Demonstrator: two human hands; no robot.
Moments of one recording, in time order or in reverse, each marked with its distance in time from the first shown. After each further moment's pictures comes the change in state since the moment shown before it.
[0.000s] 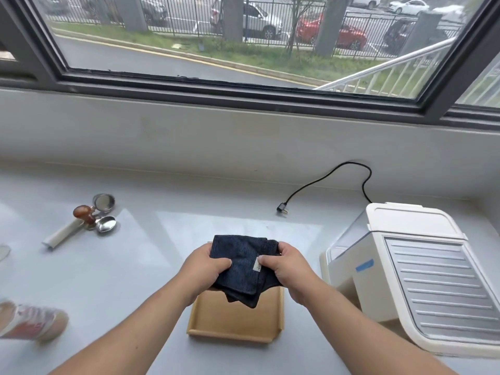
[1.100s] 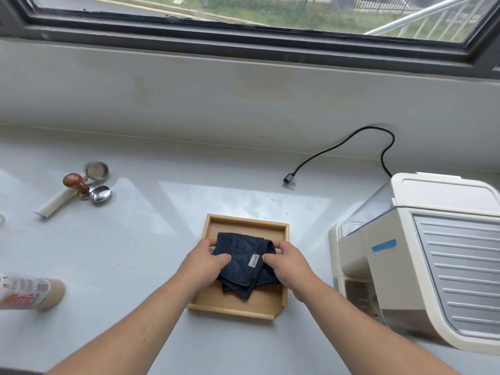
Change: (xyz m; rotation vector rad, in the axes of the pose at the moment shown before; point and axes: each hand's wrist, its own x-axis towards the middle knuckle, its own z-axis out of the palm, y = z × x) left_hand 0.024 -0.062 0.017 0.256 0.075 -0.108; right_hand 0.024 0.070 -0.004 -0.259 0.050 0.124
